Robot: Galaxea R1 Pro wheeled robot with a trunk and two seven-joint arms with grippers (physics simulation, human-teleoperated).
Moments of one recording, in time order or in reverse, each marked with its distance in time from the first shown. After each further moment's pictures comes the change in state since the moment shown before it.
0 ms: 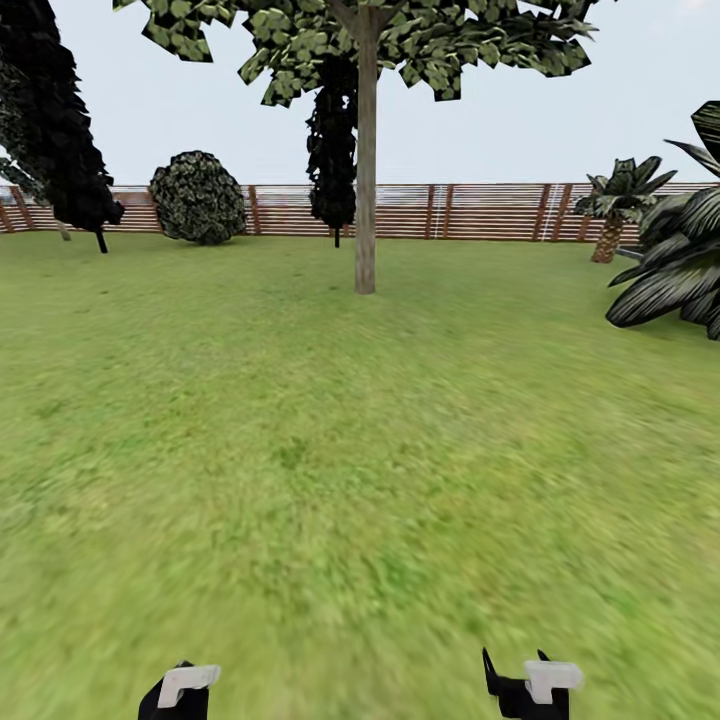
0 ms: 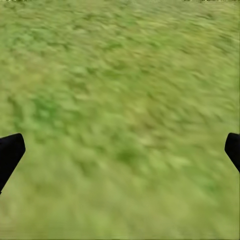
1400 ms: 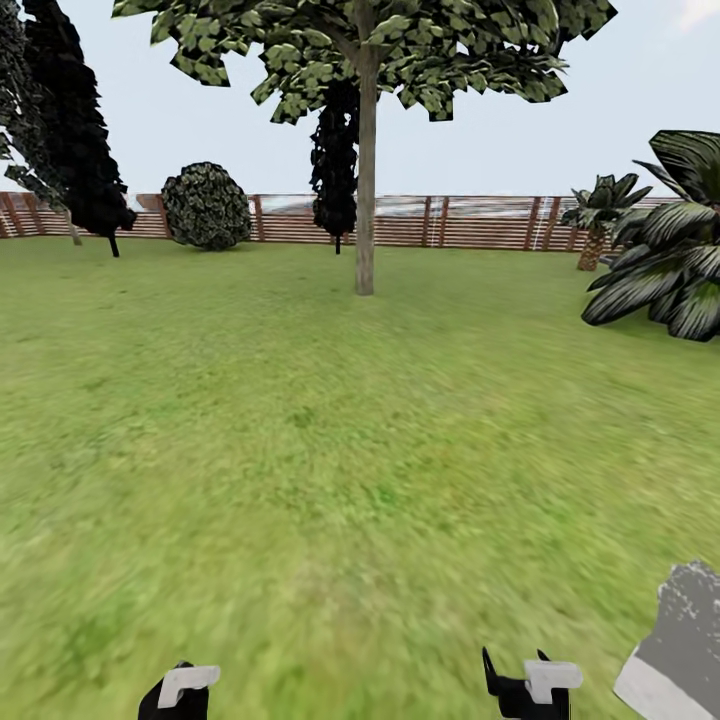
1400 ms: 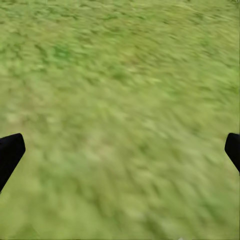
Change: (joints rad) left arm 0.001 0.000 0.000 0.000 0.000 0.000 0.000; right arm 0.000 0.000 0.000 0.000 0.002 0.000 0.000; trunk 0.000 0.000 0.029
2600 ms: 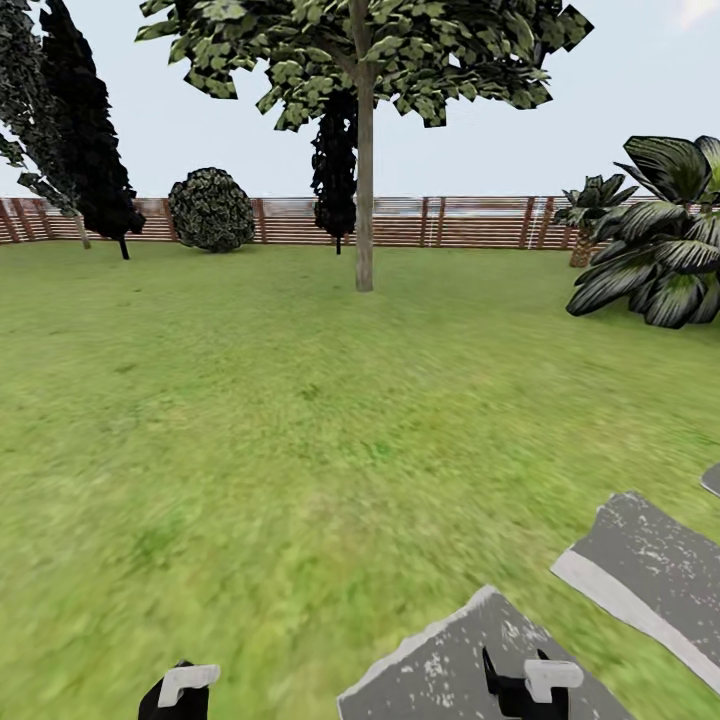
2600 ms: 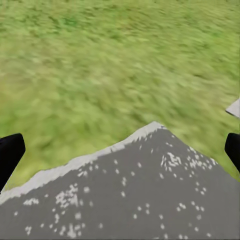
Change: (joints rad) left arm -0.001 0.000 0.000 -0.002 0.000 0.000 0.000; right arm 0.000 0.000 0.001 -0.003 0.000 0.000 0.000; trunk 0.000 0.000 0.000
